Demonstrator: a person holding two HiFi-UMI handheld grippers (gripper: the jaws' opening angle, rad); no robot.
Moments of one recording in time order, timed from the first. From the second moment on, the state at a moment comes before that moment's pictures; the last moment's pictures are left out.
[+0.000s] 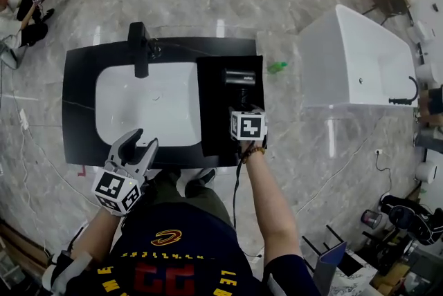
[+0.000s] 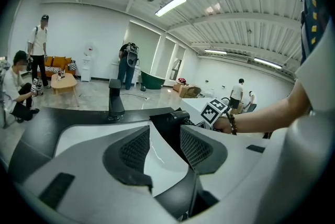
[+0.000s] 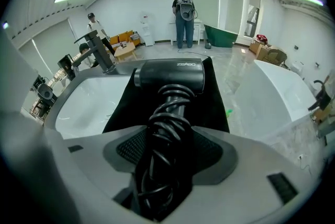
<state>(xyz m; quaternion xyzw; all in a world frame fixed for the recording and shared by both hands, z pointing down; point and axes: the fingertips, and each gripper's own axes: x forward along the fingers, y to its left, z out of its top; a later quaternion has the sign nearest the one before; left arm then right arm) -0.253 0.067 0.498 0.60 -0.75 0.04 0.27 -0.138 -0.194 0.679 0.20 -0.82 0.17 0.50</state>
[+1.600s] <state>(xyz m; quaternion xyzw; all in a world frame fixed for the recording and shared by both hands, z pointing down) -0.042 -0.053 0.581 0.84 -0.41 0.31 0.18 0.095 -0.065 0.597 0.25 -0.84 0.29 0.39</state>
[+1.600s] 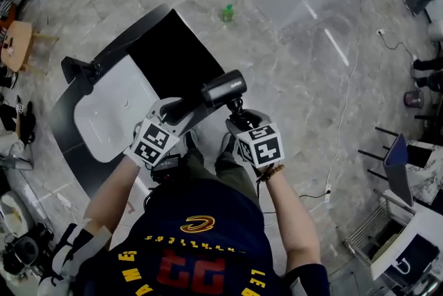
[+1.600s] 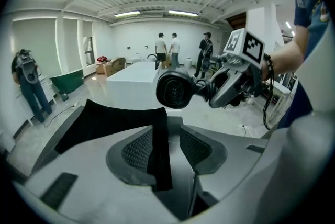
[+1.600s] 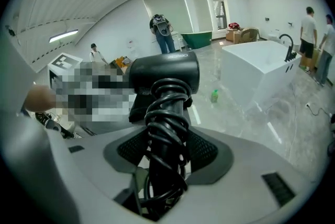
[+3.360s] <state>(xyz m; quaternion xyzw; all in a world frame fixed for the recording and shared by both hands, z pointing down) -0.067 -0.065 0.607 0.81 -0.41 0.35 0.21 0.056 -0.024 0.668 0.18 -0.81 0.30 0.48</state>
